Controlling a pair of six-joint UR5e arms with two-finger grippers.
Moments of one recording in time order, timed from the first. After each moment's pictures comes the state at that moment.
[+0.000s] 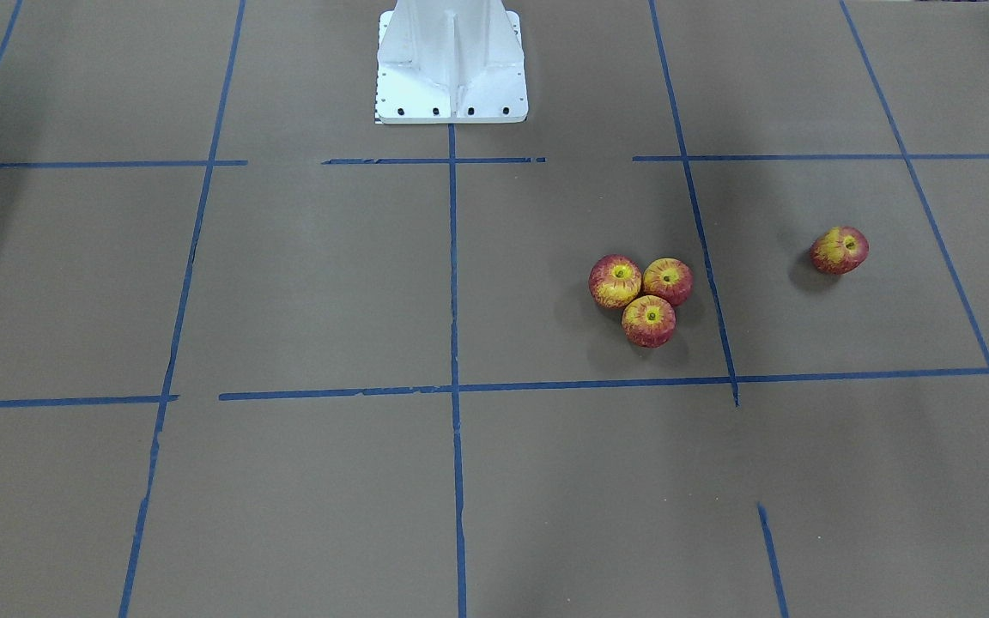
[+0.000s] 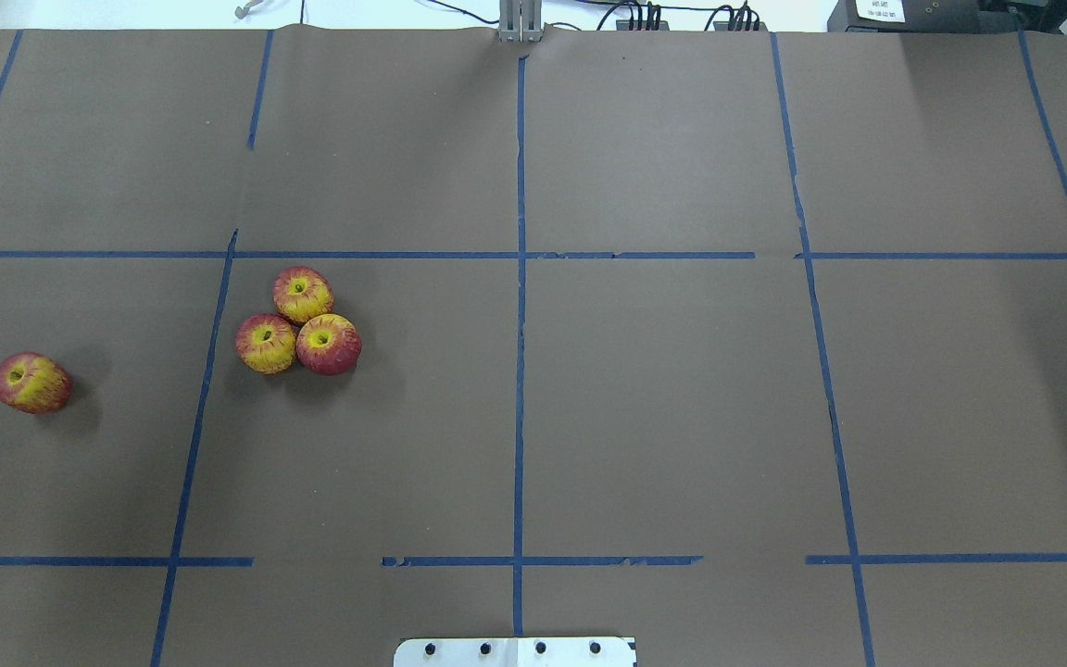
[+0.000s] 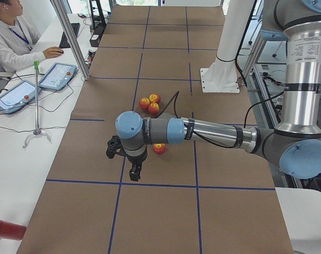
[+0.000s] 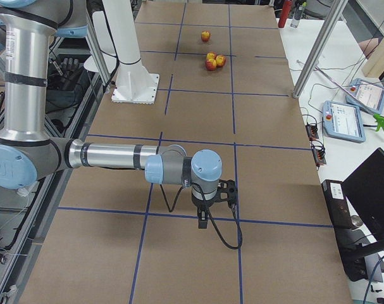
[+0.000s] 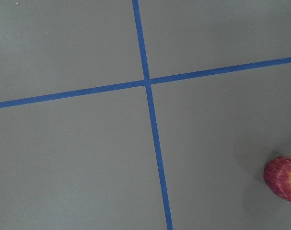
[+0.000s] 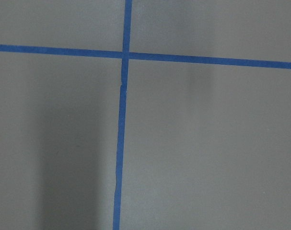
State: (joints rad) left arm -1.60 -1.56 -1.74 -1.38 -2.37 0.20; right arm 1.59 -1.71 1.71 -1.58 2.29 -0.06
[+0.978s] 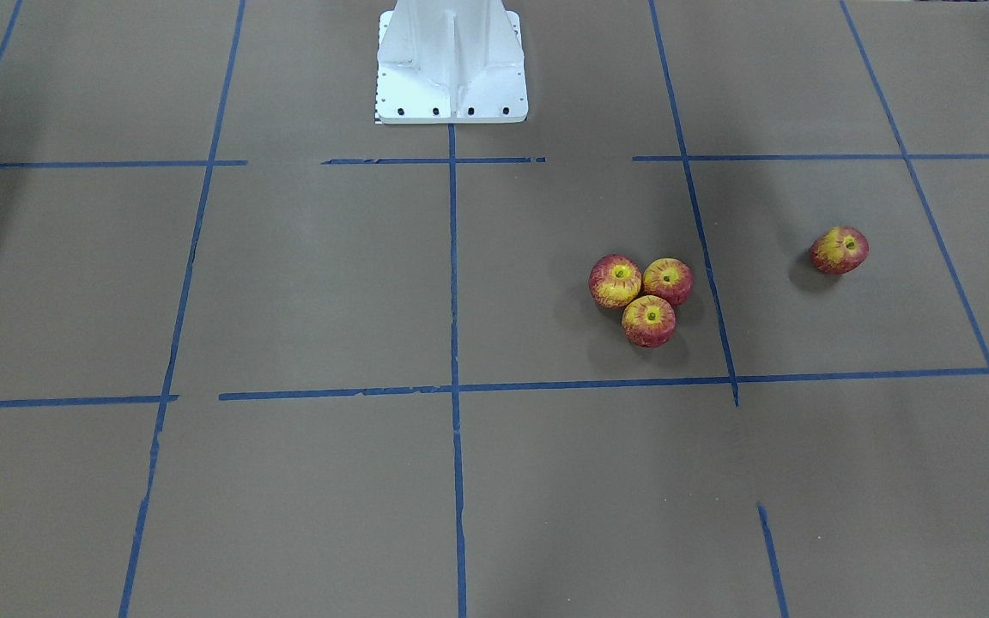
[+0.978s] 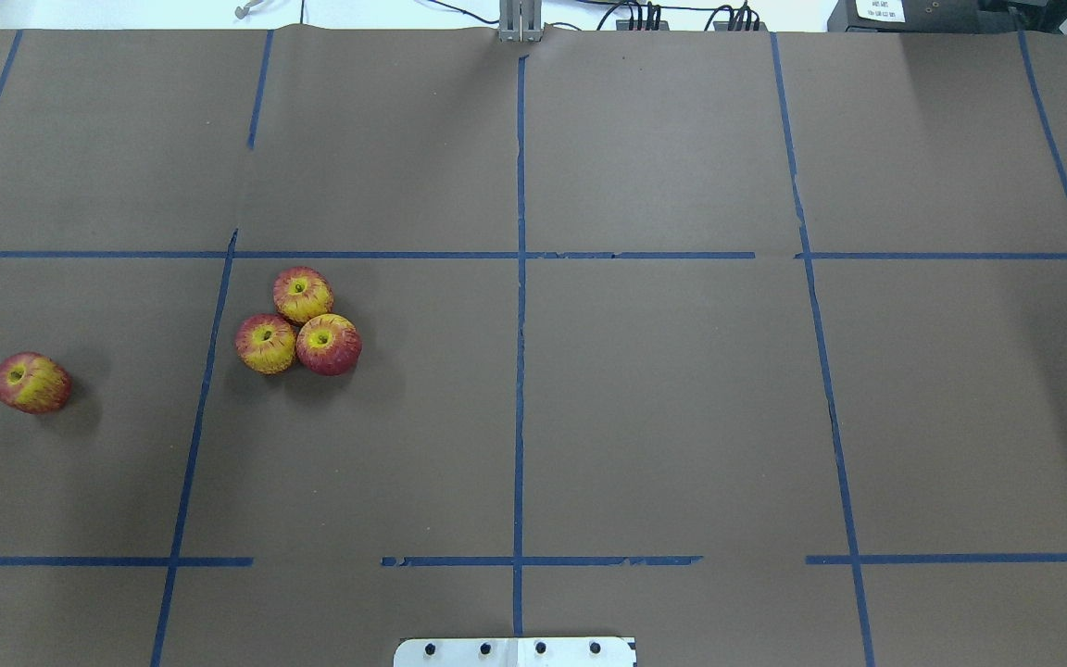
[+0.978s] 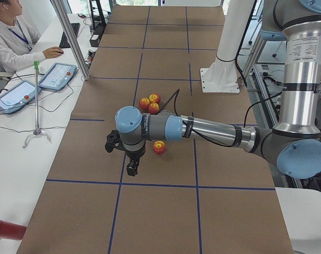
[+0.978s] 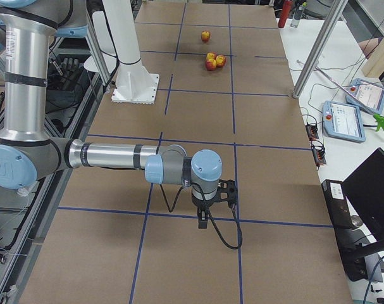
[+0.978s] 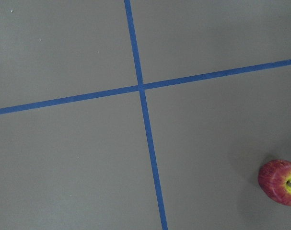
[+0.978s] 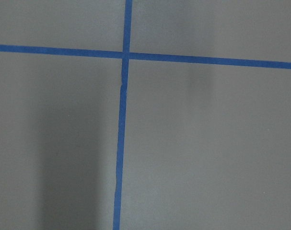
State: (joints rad) left arm -1.53 -1.56 -1.76 -1.48 -2.37 0.17; right arm 1.59 -1.71 1.71 -1.58 2.30 -0.06
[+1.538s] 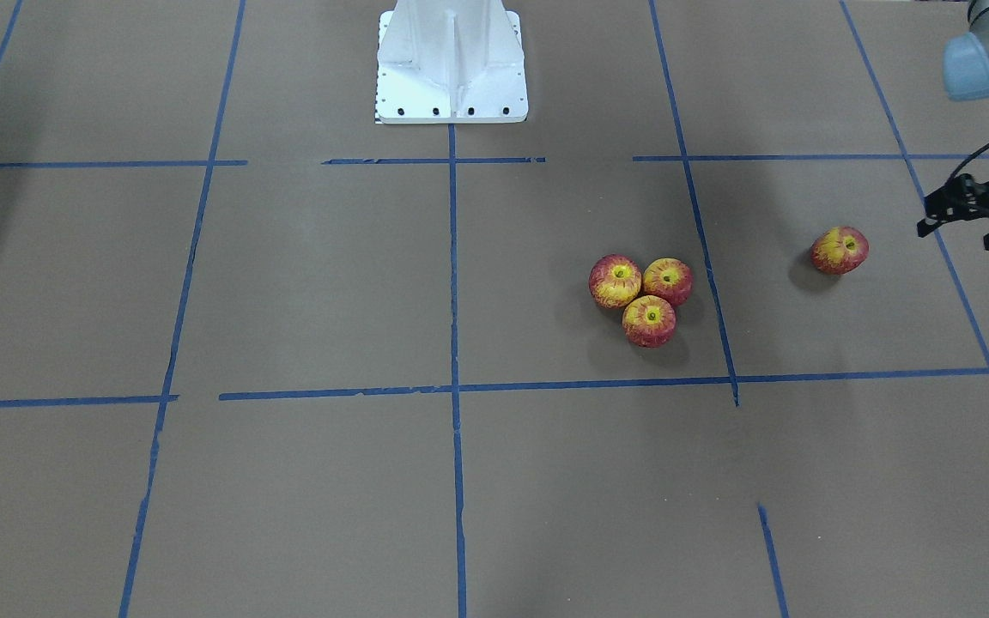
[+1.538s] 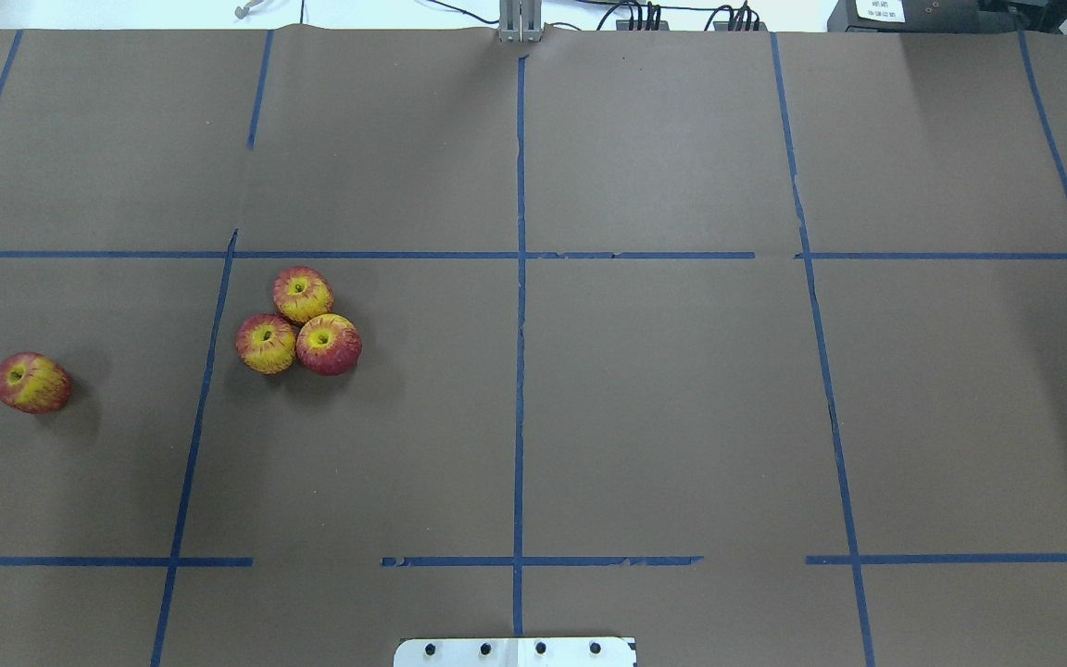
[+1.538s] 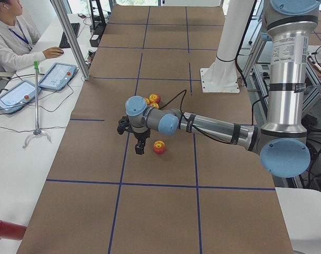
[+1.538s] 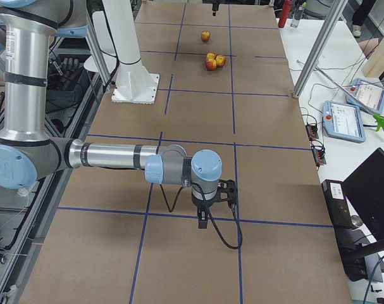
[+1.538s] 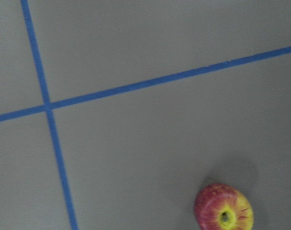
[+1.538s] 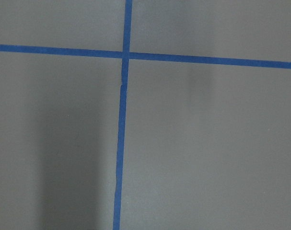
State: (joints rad) left arm -1.19 -1.52 -1.79 -1.79 -2.36 -0.33; right arm 1.59 -1.71 1.71 -1.58 2.30 -0.06
